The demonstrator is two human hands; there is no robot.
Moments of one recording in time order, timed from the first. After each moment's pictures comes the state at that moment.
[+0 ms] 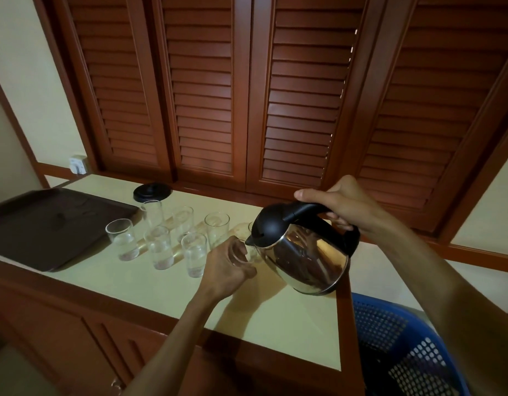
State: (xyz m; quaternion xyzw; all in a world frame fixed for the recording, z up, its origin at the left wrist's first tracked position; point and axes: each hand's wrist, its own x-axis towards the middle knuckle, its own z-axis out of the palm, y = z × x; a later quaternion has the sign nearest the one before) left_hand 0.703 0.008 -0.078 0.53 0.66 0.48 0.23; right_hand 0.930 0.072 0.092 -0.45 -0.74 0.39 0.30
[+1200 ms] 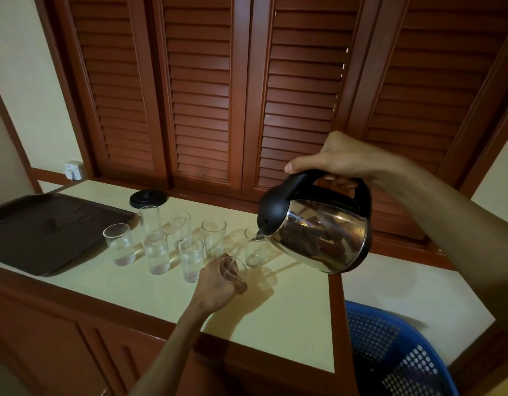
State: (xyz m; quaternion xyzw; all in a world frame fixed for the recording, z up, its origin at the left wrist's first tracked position) left_hand 0.692 0.000 -0.098 0.52 0.67 0.45 0.29; right_hand 0.911 0.060 0.188 -0.49 -0.83 0.21 0.19
